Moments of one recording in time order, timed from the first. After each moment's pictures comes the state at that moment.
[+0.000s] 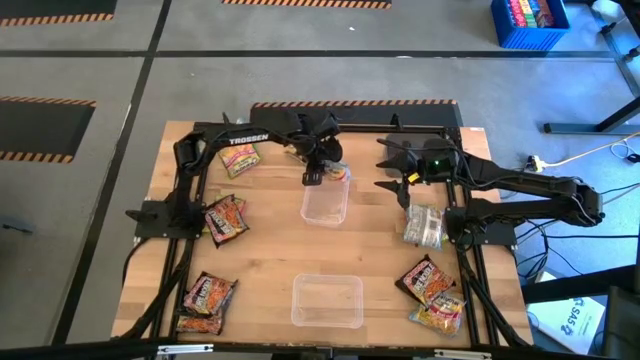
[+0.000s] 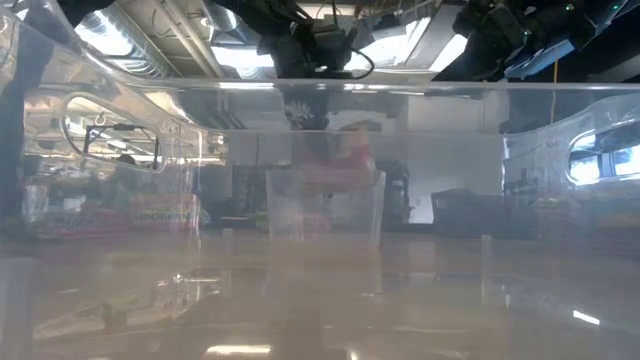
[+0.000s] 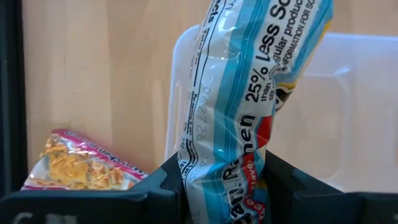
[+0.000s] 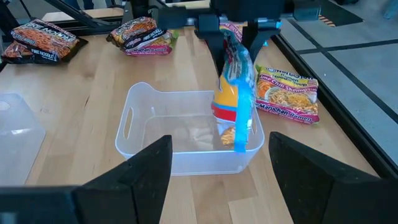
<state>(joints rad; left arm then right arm) 0.39 2.00 1.75 -0.92 0.13 0.41 -0.34 0.91 0.65 -0.19 -0.19 -0.08</state>
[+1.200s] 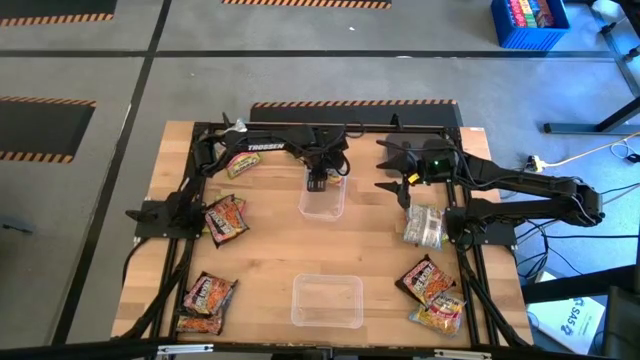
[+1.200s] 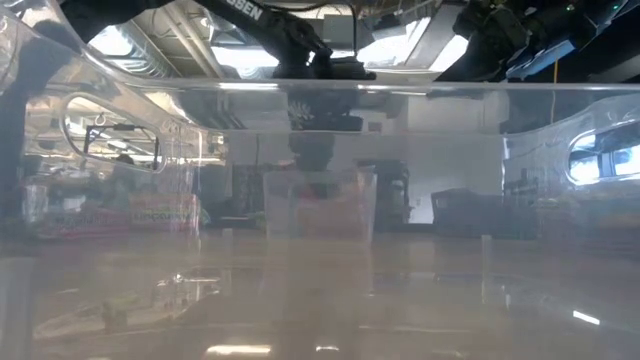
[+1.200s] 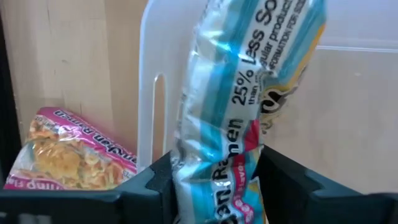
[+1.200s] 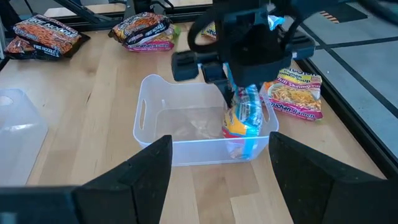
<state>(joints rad) 0.35 2.13 1.78 -0.92 -0.04 0.38 -0.34 0.91 0.65 -0.21 -0.19 -0.08</state>
